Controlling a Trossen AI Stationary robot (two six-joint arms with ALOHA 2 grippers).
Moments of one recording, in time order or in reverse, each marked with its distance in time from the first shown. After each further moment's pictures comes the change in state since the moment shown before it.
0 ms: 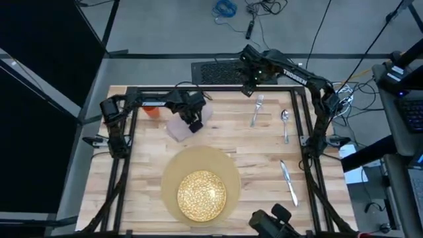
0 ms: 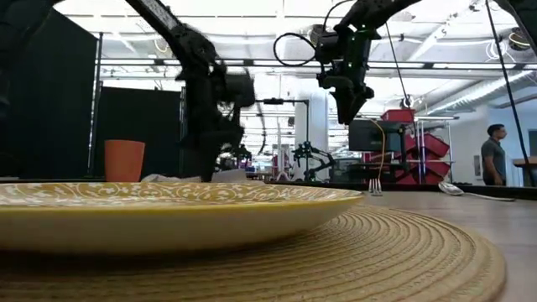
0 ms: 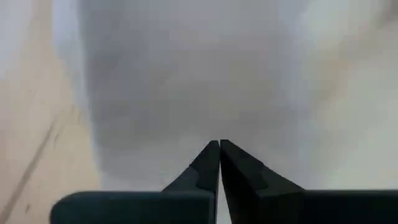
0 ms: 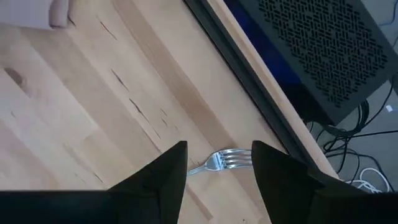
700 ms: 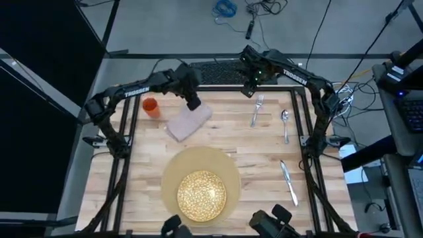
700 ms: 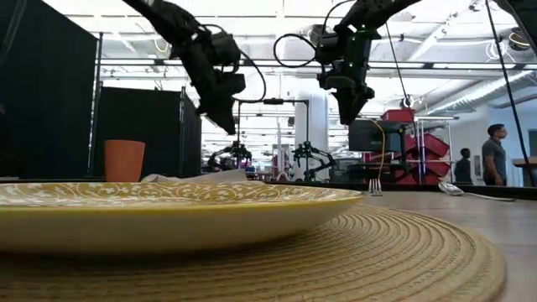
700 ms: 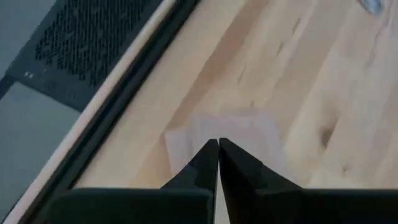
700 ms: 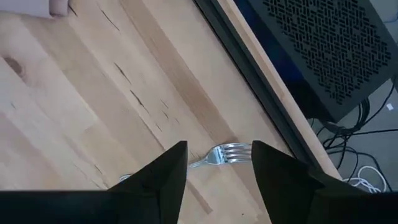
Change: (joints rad) left arm 0.238 -0.081 0.078 0.174 0.178 0.262; right arm 0.000 0.001 0.000 -0.021 0.000 -0.013
